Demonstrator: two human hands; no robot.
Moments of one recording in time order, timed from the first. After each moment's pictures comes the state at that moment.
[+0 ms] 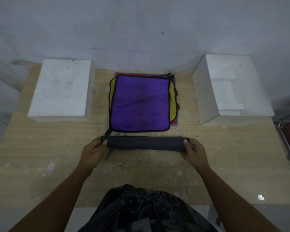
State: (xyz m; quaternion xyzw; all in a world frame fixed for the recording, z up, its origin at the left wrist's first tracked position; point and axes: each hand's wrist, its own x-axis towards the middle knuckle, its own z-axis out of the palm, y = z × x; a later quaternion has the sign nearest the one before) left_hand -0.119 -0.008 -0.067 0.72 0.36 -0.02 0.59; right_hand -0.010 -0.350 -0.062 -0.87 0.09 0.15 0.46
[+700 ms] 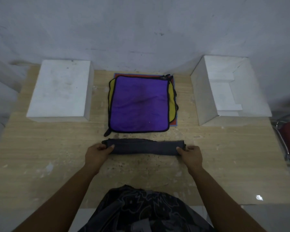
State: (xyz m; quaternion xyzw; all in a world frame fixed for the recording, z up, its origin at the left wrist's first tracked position) left_hand -0.106 -0.025 -0.076 0.70 0.48 -0.08 0.53; right_hand -0.015 -0.337 -0.082 -0.87 0.28 0.17 0.37
